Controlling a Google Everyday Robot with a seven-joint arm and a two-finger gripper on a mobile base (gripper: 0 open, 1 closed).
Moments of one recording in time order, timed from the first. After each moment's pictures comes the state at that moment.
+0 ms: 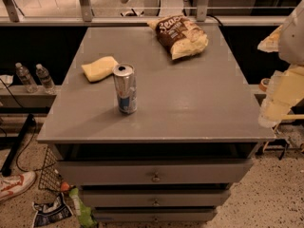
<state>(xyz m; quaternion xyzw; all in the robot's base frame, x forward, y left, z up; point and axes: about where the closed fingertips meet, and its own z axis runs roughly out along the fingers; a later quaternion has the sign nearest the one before) 0.438 -0.216 0.978 -0.60 0.78 -0.04 0.16</state>
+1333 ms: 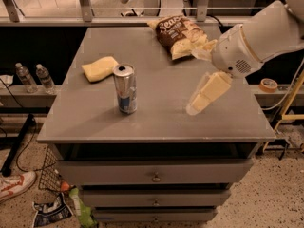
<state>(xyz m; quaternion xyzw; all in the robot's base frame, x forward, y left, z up) 0.513 -0.100 0.925 -0.62 0.70 0.15 0.32</state>
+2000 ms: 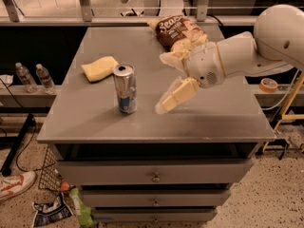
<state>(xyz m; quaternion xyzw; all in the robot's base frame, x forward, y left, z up) 0.529 -0.025 0.913 -0.59 0.62 0.31 0.41</state>
